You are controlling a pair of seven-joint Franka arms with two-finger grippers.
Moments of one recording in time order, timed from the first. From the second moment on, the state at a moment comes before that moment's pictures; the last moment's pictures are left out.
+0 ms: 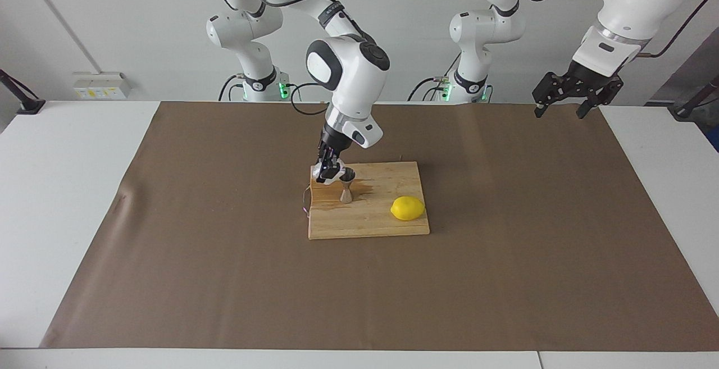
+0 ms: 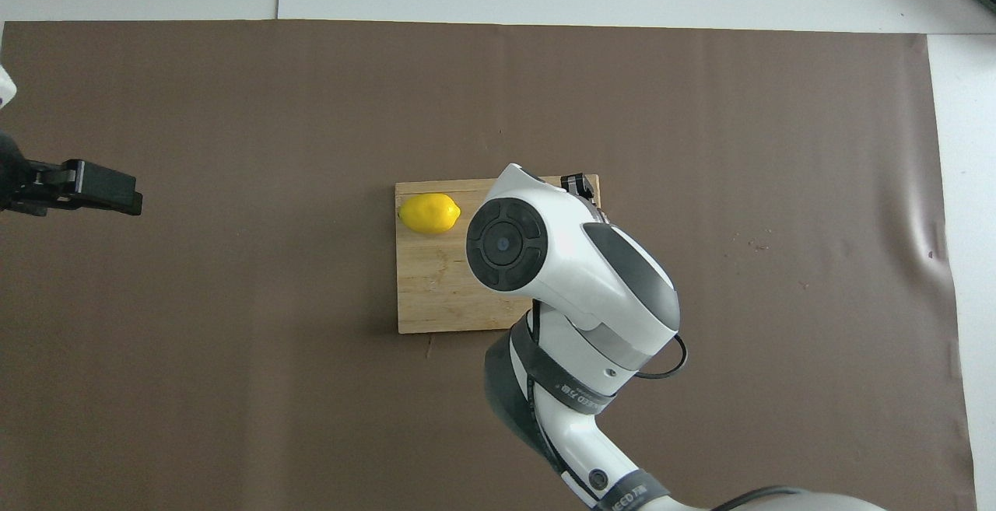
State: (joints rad) left arm 0.02 -0.02 -0.11 -1.55 -0.04 1.52 -0.03; right arm 0.57 0.27 0.05 -1.73 -0.46 1.86 -0.88
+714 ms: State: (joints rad) left arm 0.02 -0.06 -0.11 -1.60 -0.04 1.53 -0.03; right arm 0.60 0.27 0.05 -1.74 -0.54 1.85 -0.78
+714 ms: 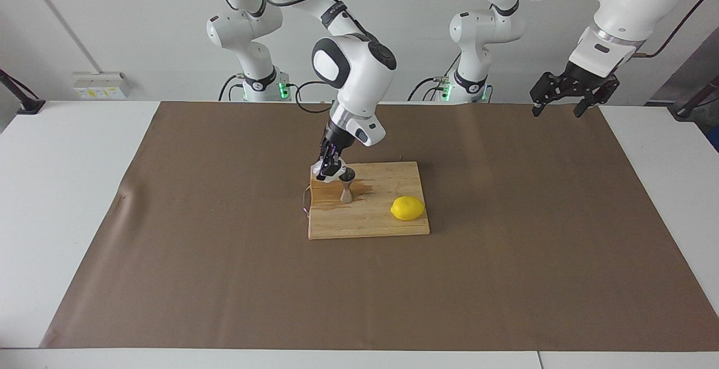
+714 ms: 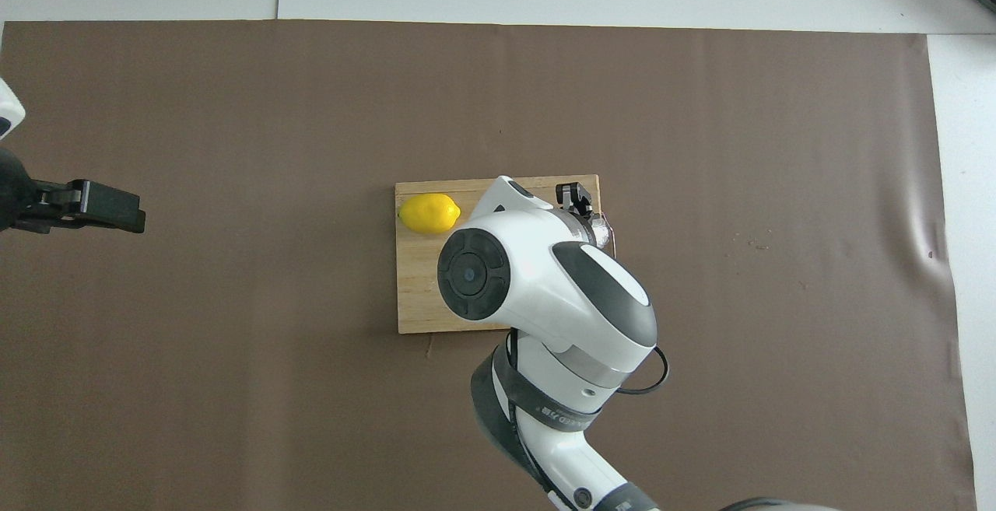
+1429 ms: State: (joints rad) left arm 0.02 -0.06 -0.11 -1.60 -0.04 1.53 -0.03; right arm 0.63 0.27 0.05 -1.77 -0.62 1.85 -0.75
